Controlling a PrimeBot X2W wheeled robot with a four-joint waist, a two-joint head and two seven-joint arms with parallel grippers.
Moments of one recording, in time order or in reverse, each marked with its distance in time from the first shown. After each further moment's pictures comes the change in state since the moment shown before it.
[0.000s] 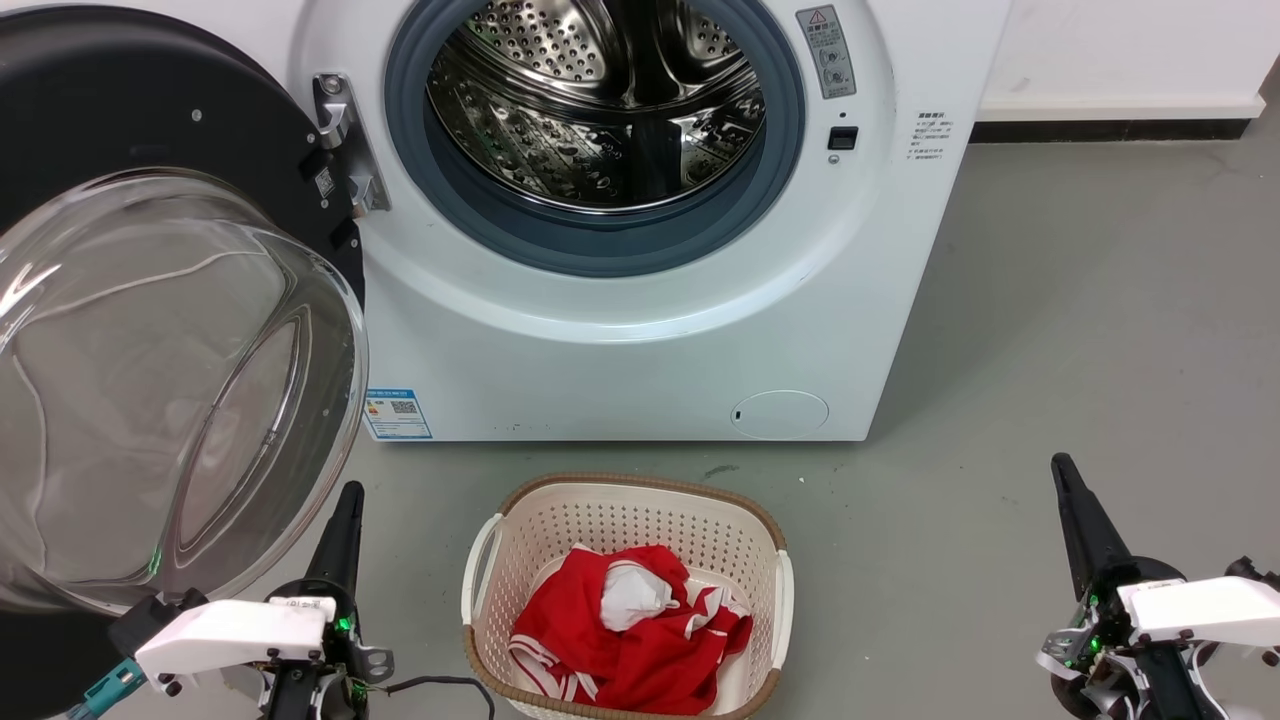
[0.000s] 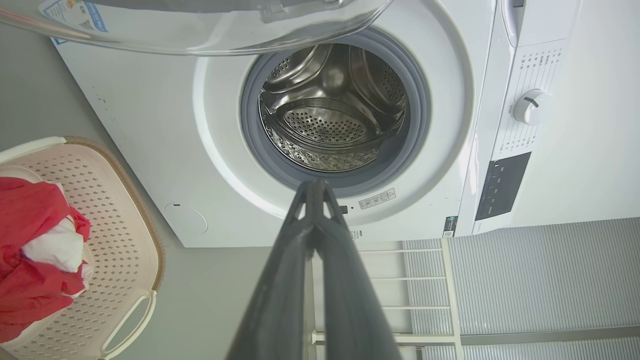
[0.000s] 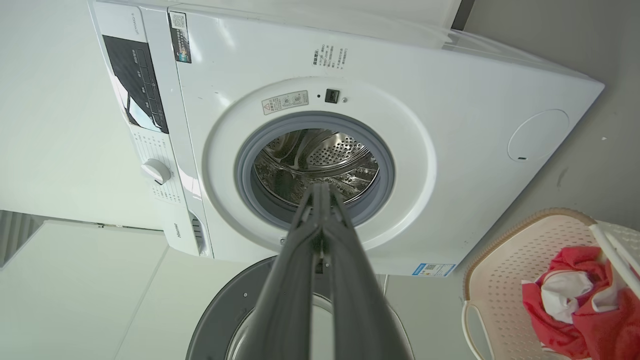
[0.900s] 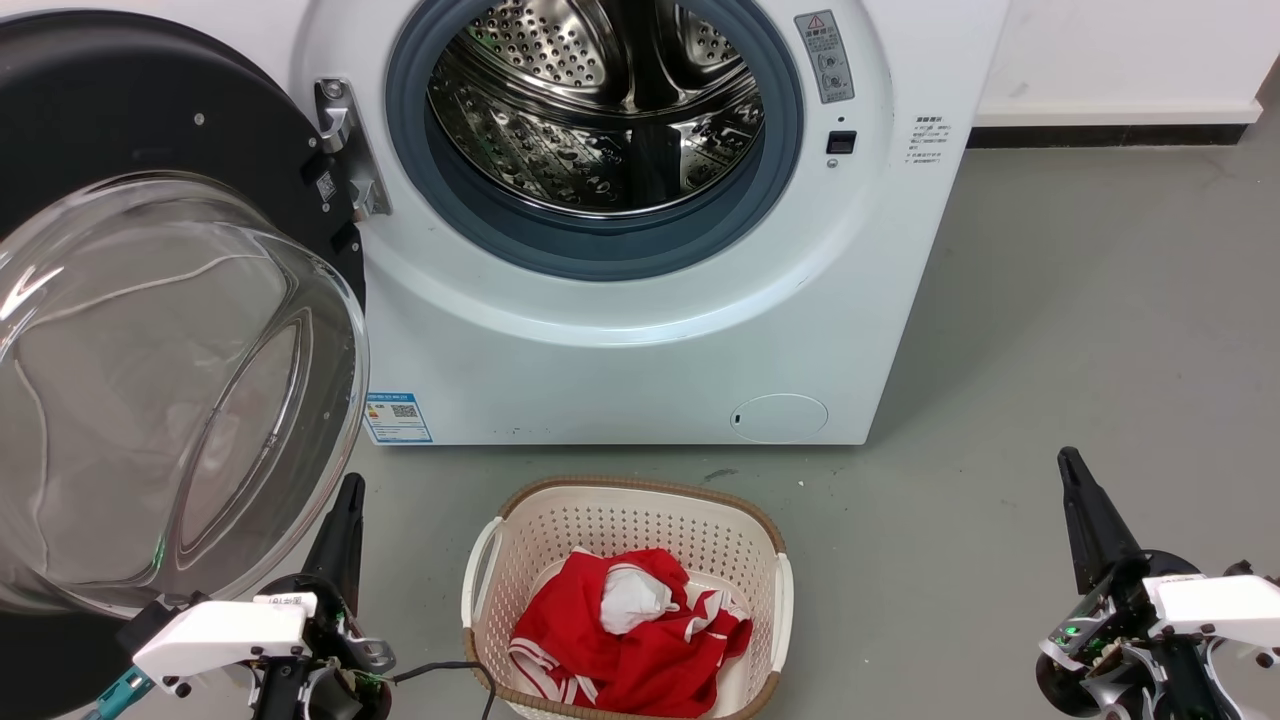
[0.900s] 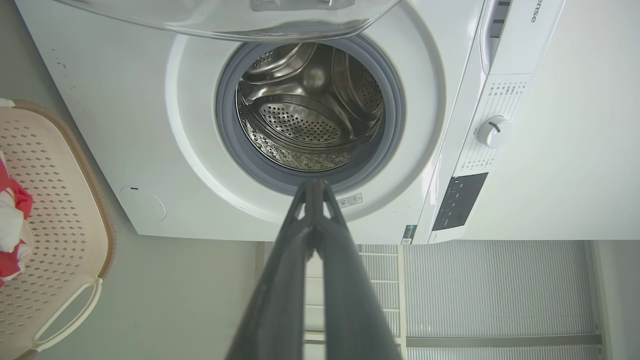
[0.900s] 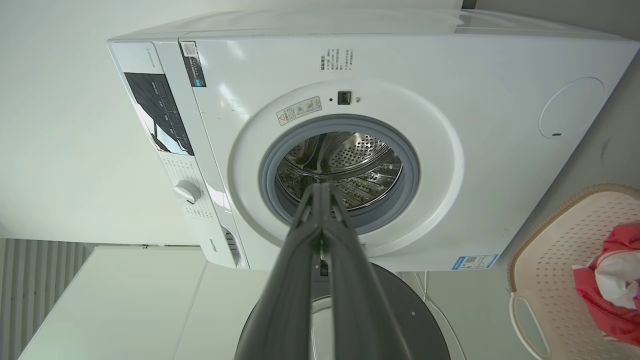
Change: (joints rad) left arm -0.014 -0.012 0.020 0.015 -0.155 -0.022 0.040; right arm -0.017 0.002 -0.021 0.021 0.159 0.000 0.035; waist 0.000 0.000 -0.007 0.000
